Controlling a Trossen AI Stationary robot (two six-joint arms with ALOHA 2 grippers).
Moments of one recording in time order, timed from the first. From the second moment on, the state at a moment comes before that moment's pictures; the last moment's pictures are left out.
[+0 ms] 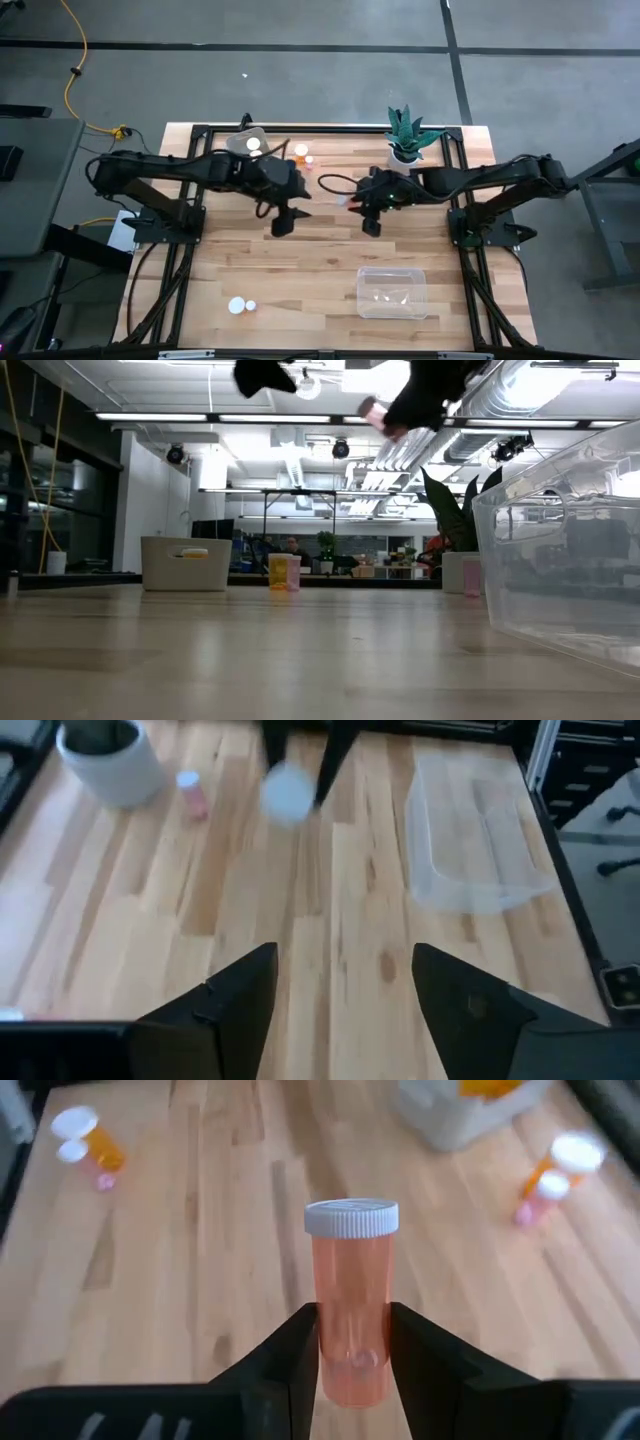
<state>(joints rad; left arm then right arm) 0.09 1.39 1.30 -0.64 0.02 -0.10 0.07 1.33 1.09 -0.50 0.11 0.19</state>
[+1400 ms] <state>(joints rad) 0.04 1.04 0.77 0.11 -0.06 -0.42 0.53 1.68 1.03 -0.62 -0.10 0.71</state>
